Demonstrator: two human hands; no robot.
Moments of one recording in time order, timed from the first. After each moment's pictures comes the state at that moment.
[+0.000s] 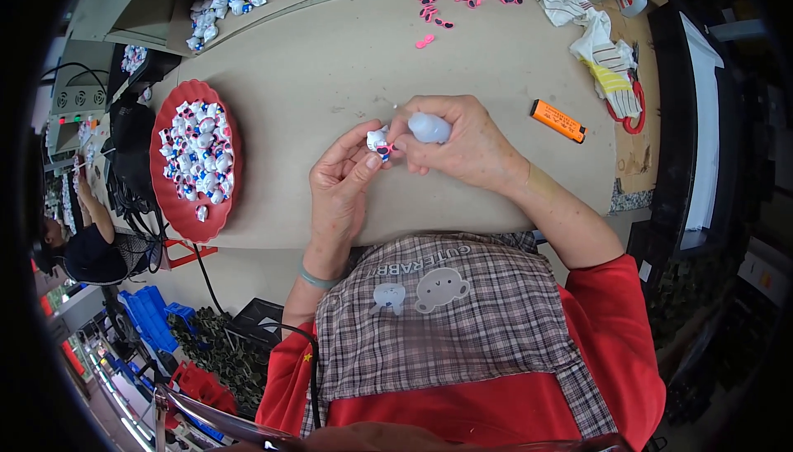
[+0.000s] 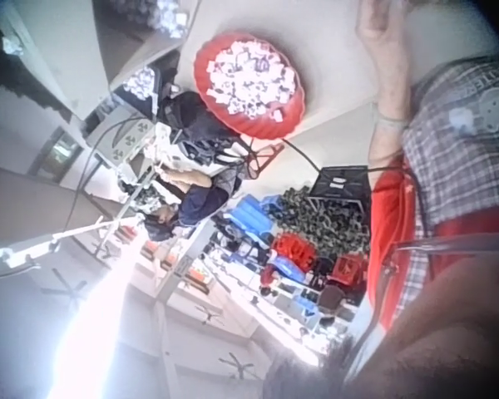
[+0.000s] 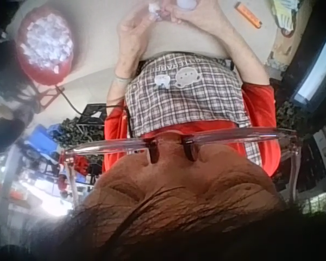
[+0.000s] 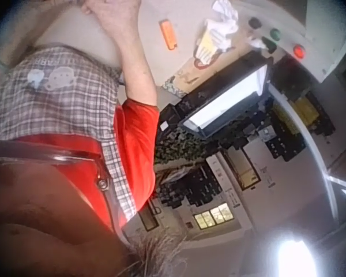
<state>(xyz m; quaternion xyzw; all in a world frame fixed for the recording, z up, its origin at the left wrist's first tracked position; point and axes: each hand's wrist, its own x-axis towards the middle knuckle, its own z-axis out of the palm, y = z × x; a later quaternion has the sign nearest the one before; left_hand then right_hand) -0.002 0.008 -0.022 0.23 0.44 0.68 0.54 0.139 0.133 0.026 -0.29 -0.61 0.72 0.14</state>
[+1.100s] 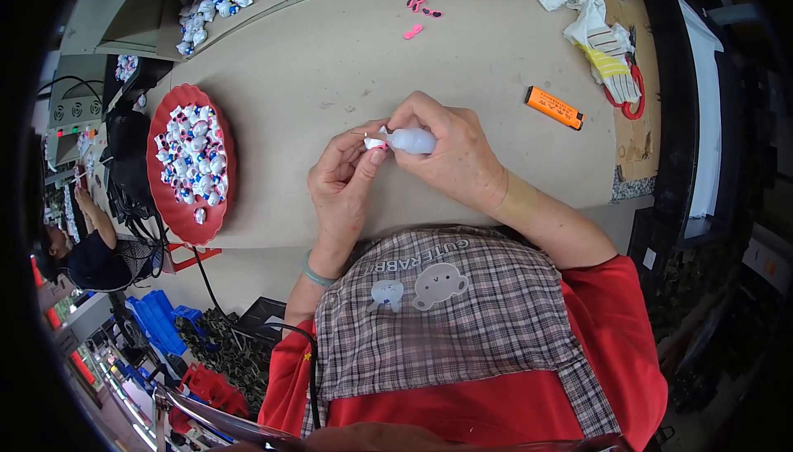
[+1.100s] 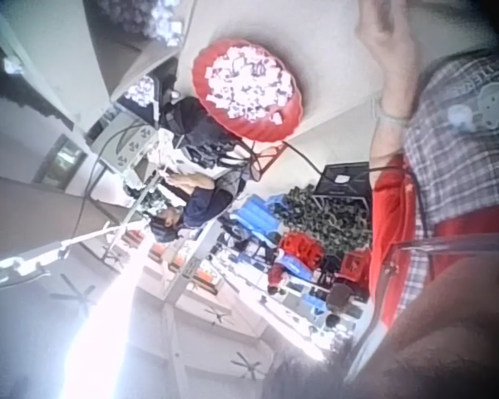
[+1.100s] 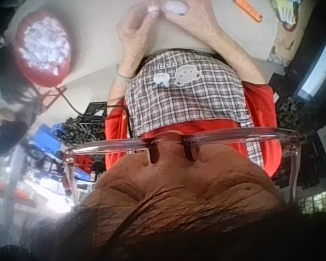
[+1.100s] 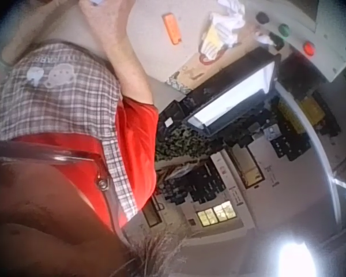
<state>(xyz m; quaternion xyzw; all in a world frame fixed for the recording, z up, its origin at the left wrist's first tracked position) 0.014 0.011 -0.021 0.33 0.54 0.65 0.43 0.141 0.108 0.000 -0.34 -0.76 0.49 0.26</state>
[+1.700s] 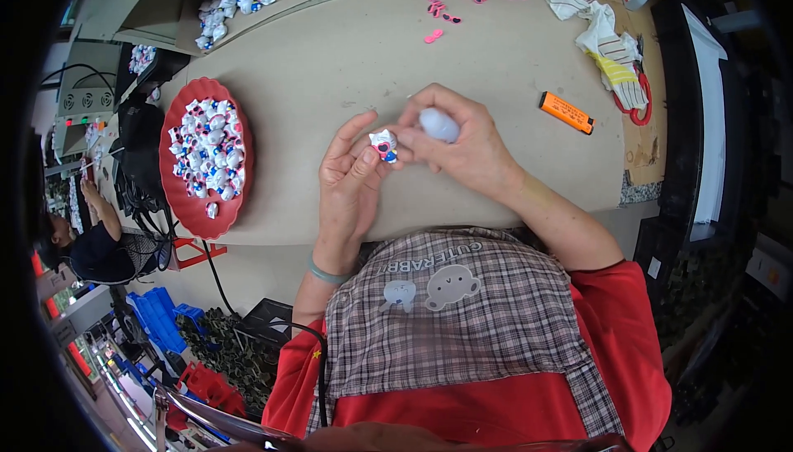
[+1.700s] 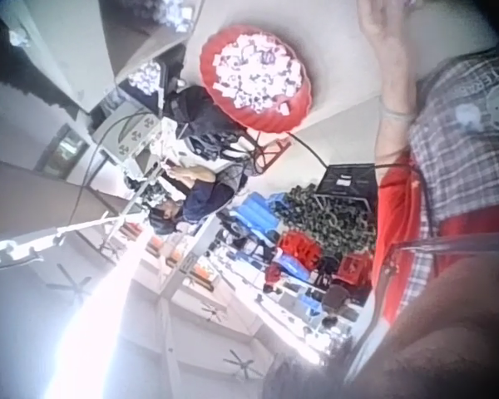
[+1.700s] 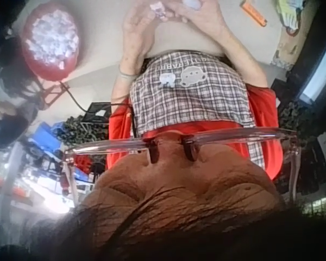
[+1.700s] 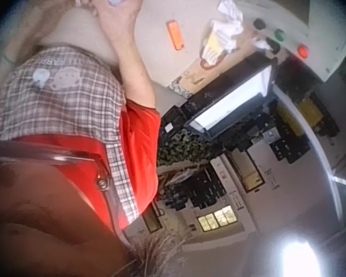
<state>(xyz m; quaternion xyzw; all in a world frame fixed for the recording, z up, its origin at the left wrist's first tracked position) -0.004 0.005 -0.021 0.23 0.37 0.70 0.57 0.137 0.111 0.016 -0.34 -0.58 0.71 0.22</state>
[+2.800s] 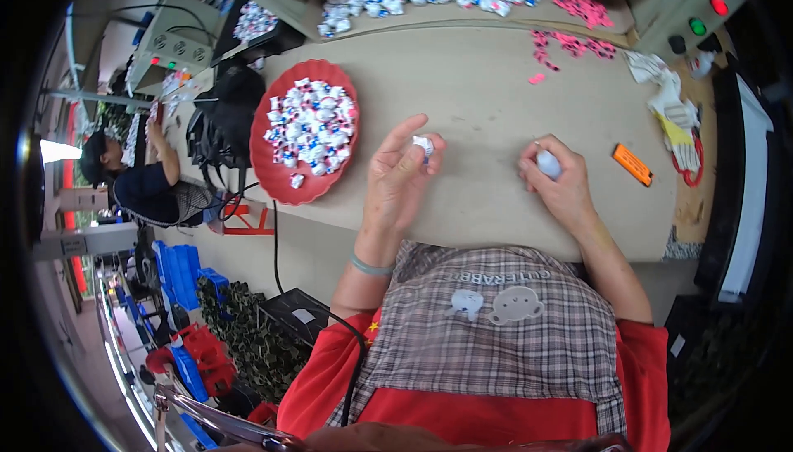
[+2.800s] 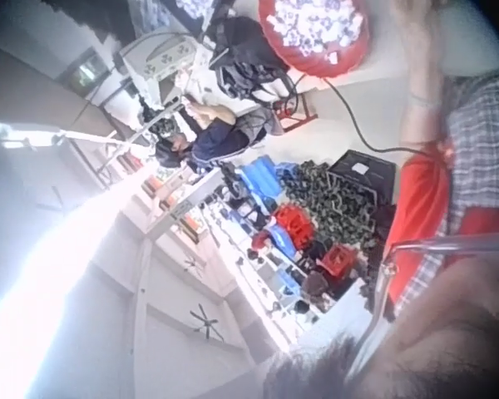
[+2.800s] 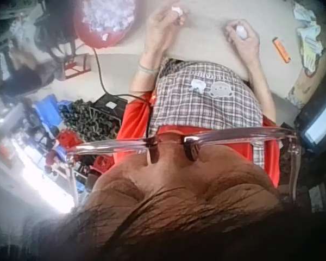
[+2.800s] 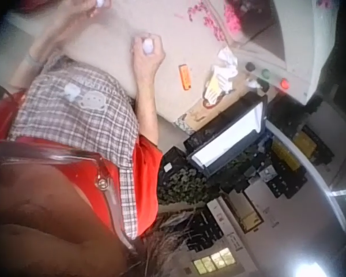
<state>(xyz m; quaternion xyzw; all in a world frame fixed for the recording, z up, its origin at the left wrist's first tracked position) -0.052 -0.021 0.000 0.18 0.34 0.75 0.53 0.154 0.102 -0.006 -0.36 -0.63 0.63 0.26</state>
